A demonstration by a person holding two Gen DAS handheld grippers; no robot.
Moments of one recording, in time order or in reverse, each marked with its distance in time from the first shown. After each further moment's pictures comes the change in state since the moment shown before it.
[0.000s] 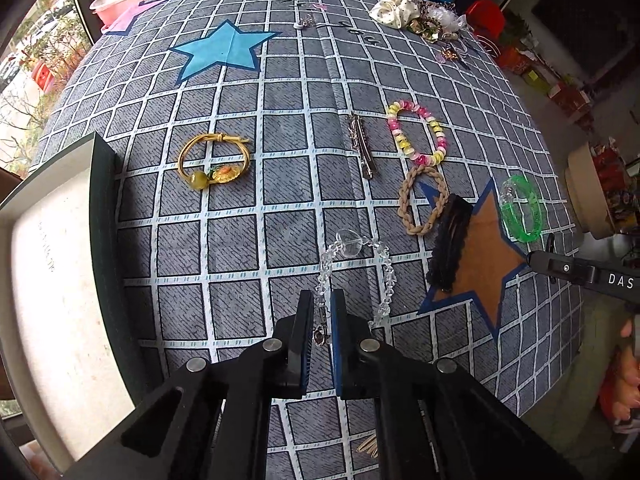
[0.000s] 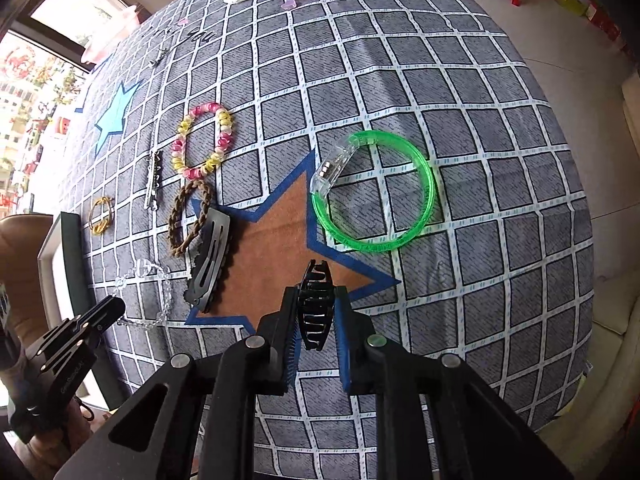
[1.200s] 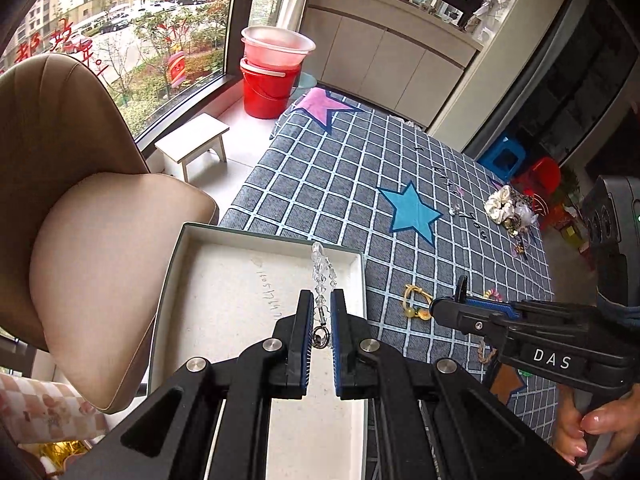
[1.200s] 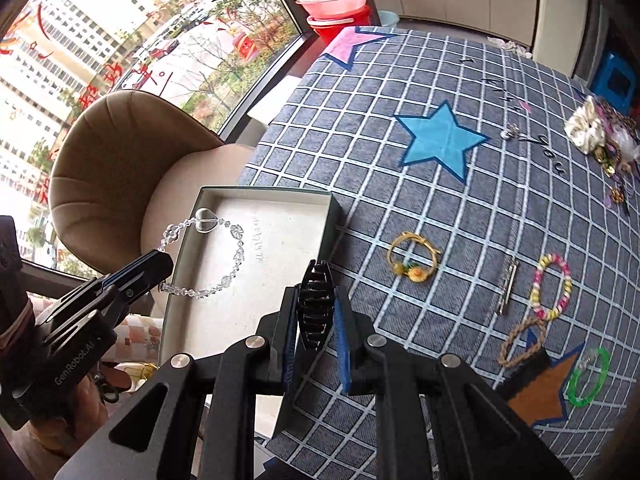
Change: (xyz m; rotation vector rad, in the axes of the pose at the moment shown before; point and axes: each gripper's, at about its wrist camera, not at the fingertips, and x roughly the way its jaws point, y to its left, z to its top) left arm -0.158 0.214 -0.021 -0.393 -0.370 0.071; right arm -0.017 0.317 0.000 -0.625 -0.037 0.237
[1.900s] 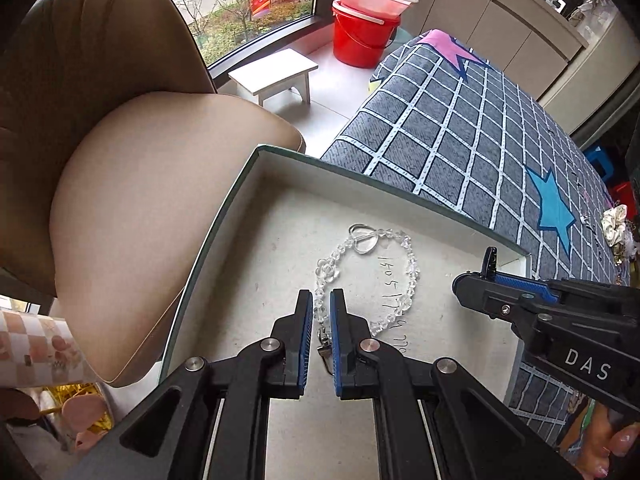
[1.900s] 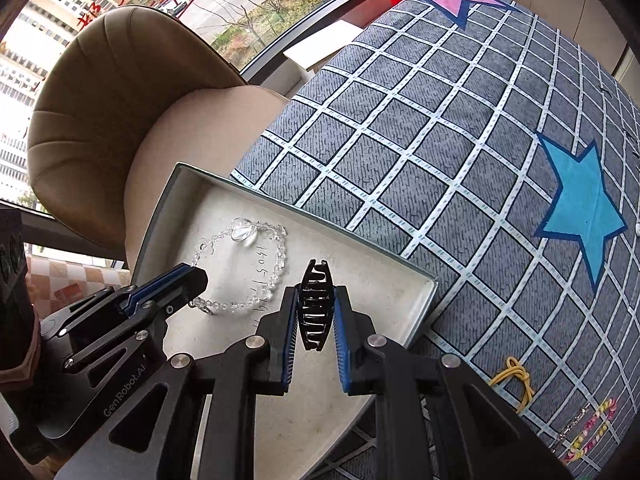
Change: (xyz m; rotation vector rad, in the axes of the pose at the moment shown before) left arm 0.114 0.069 -0.014 -0.177 0.165 0.259; right arm 0.144 0.028 0.060 -0.178 0.197 0.016
